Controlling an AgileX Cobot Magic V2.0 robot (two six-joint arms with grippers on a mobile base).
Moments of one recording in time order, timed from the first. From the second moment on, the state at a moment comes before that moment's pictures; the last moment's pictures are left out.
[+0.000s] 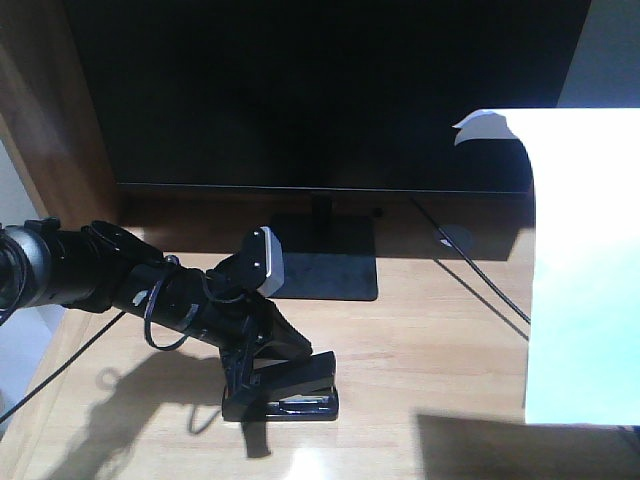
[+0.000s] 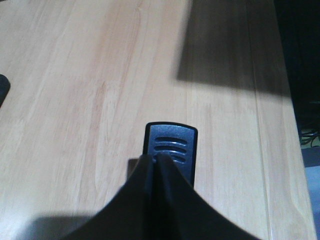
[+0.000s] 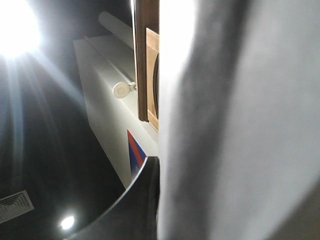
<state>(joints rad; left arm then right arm) -0.35 1.90 -1.06 -1.27 0.87 1.96 0.14 0.36 -0.13 -0.20 -1.12 1.48</state>
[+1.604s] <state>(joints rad) -0.35 1.90 -1.06 -1.27 0.87 1.96 -0.23 1.25 -0.30 -0.88 -1.15 1.74</state>
